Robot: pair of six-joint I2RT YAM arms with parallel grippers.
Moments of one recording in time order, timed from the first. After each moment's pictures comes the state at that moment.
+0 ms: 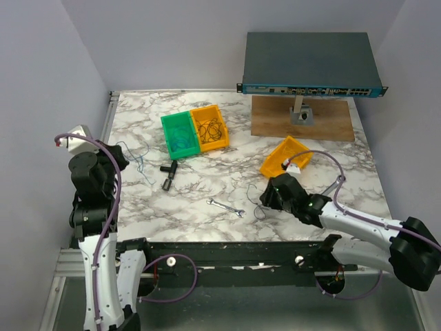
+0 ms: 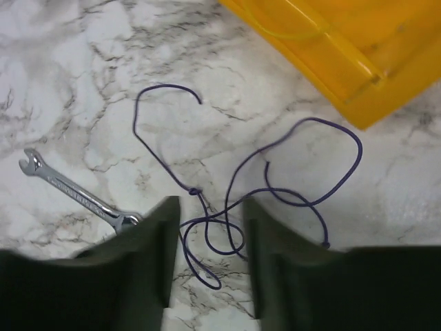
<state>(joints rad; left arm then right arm) 0.16 0.62 0.95 -0.52 -0.08 -0.44 0.80 1.08 0.43 -0.17 0.30 0.82</state>
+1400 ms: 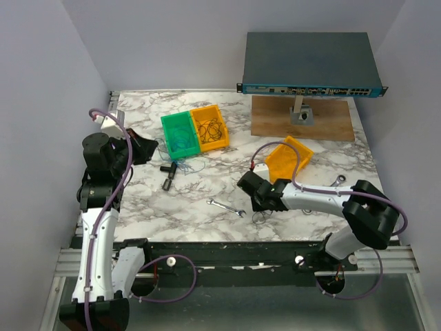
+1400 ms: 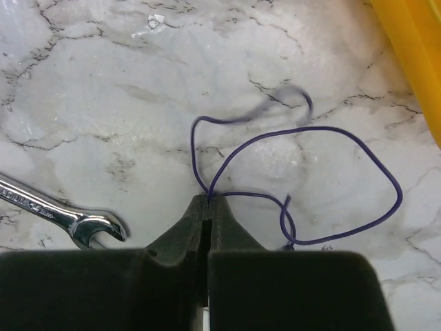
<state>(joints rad) 0.07 0.78 0.92 -0.40 0.45 -0.43 0.95 1.53 0.80 -0.46 0.39 0.70</state>
